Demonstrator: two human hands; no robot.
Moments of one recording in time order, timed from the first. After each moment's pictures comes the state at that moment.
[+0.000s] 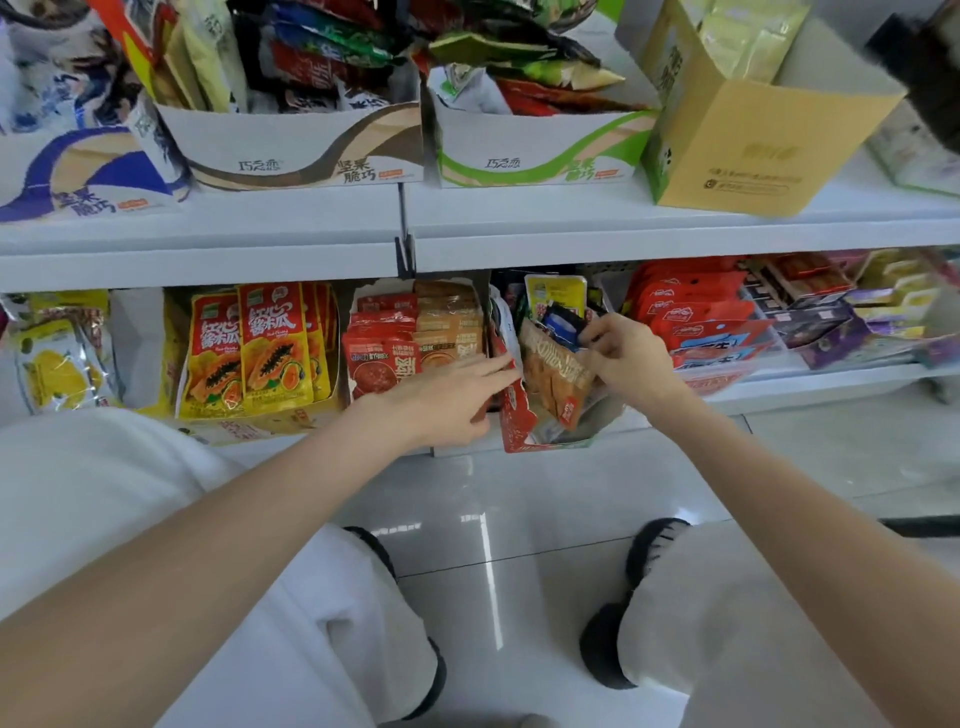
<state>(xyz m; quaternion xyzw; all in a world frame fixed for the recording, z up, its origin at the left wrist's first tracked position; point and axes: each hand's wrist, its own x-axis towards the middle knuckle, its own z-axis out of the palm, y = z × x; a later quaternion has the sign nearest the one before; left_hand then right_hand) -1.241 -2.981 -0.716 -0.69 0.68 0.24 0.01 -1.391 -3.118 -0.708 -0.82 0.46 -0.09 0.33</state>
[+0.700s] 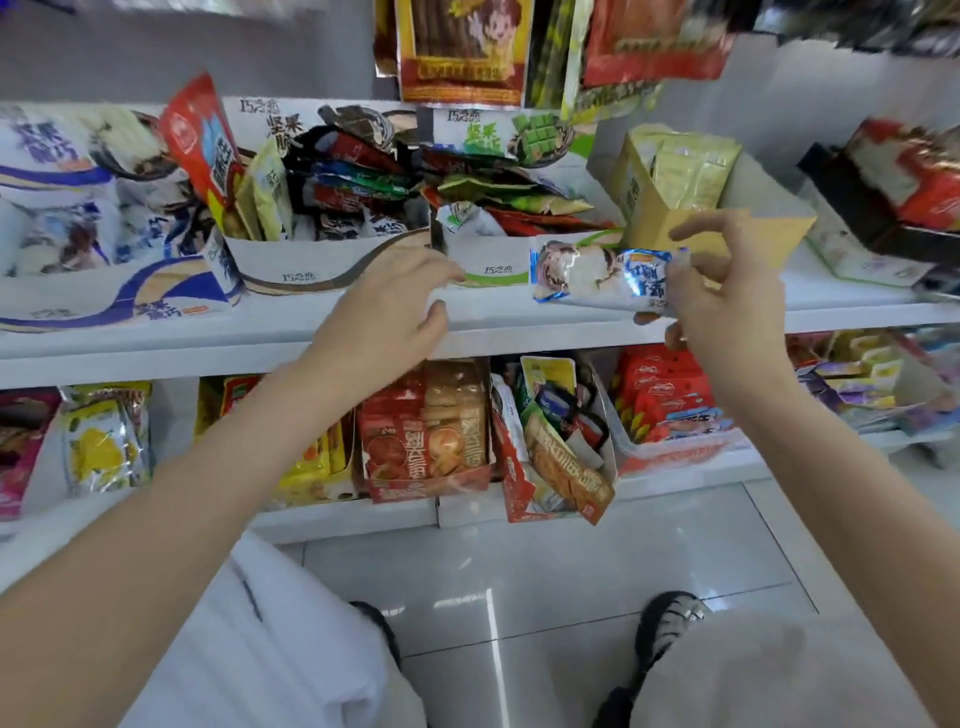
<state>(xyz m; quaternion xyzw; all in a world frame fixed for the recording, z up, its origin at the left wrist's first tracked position) -1.192 -2.977 -0.595 -0.75 0.60 -0.03 -0.27 -1.399 -3.113 -0.567 -0.75 0.37 -0.41 0.37</state>
